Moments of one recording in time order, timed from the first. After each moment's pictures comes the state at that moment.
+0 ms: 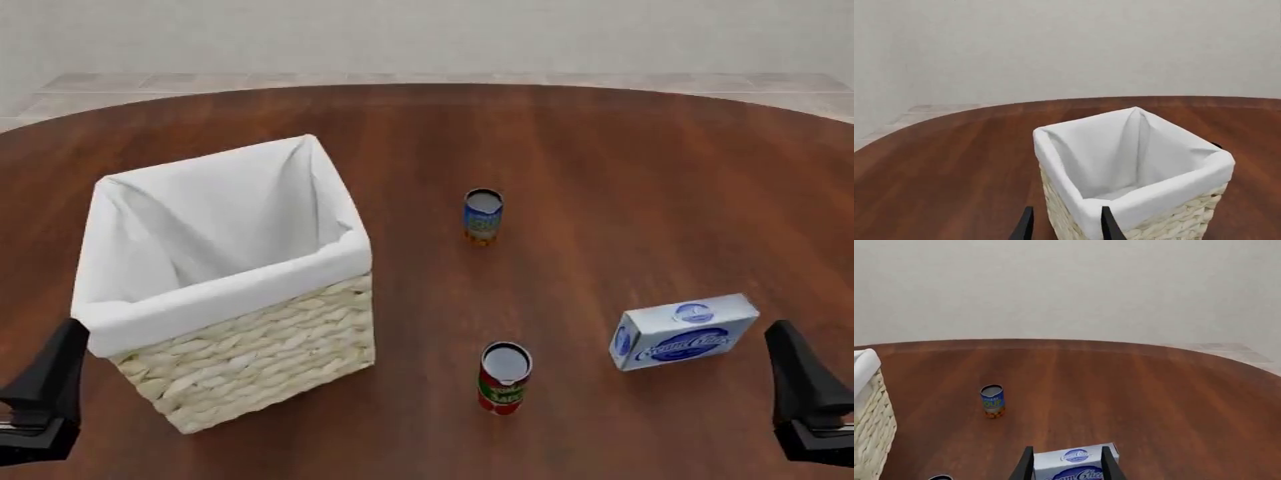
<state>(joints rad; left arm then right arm) 0.00 0.01 -0.01 0.00 0.02 0.01 0.00 0.00 0.00 0.00</state>
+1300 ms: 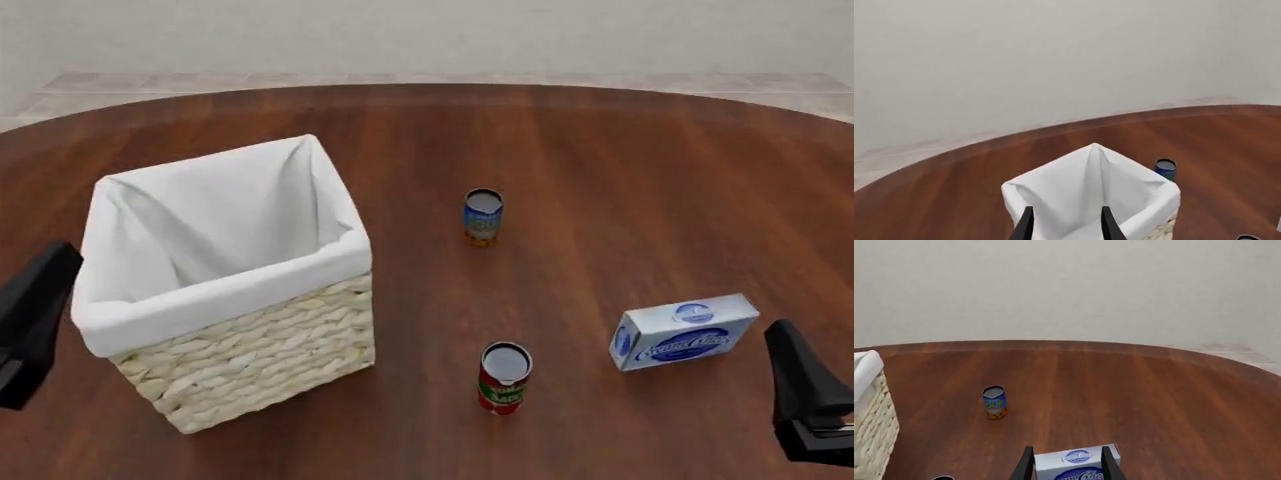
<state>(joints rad) -0.20 0.21 -0.28 0.02 0.09 0.01 0.00 0.00 -0.01 0.01</state>
